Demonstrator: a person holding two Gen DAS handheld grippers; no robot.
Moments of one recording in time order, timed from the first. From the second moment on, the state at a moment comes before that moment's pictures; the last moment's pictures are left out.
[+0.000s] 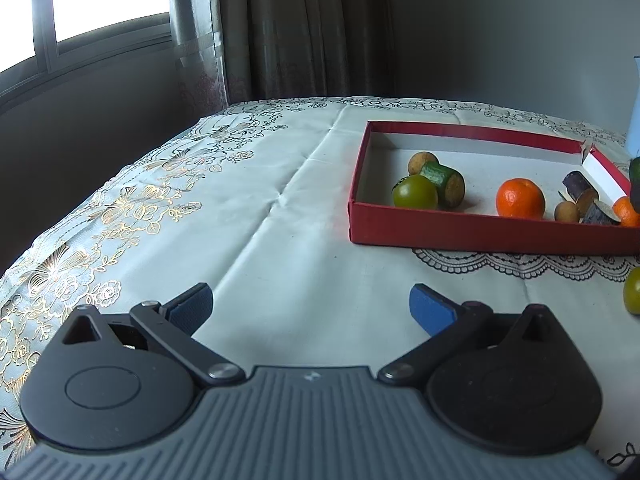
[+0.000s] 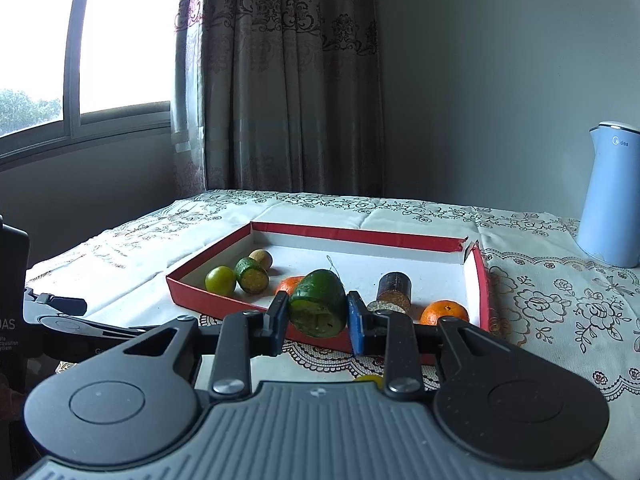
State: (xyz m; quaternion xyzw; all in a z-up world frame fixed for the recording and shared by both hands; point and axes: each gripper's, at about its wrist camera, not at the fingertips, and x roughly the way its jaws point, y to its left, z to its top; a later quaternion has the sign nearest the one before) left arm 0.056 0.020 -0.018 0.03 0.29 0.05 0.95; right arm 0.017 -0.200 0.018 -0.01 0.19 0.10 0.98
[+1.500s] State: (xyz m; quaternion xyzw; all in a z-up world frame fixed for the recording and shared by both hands) left arm 0.065 0.025 -0.022 0.02 0.33 0.04 0.94; right arm 0.010 -0.345 -0.006 0.09 0.15 -0.03 0.98
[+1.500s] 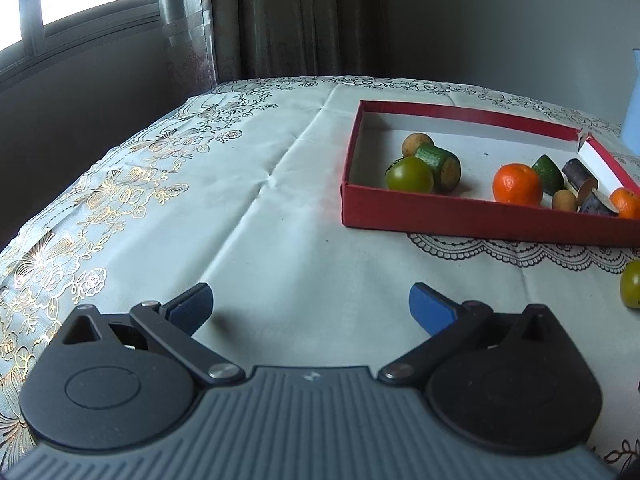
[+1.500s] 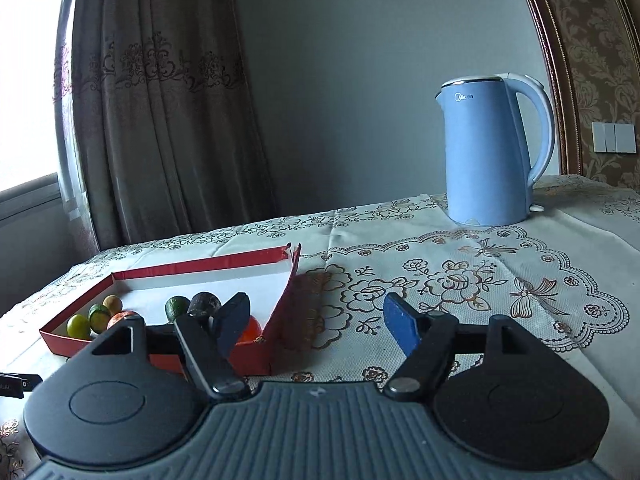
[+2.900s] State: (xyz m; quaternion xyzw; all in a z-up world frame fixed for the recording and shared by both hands) left arm 0.053 -0.156 -0.022 0.07 0.32 -0.17 0.93; right arm 0.019 -0.366 -0.014 0.17 0.20 -0.04 0.97
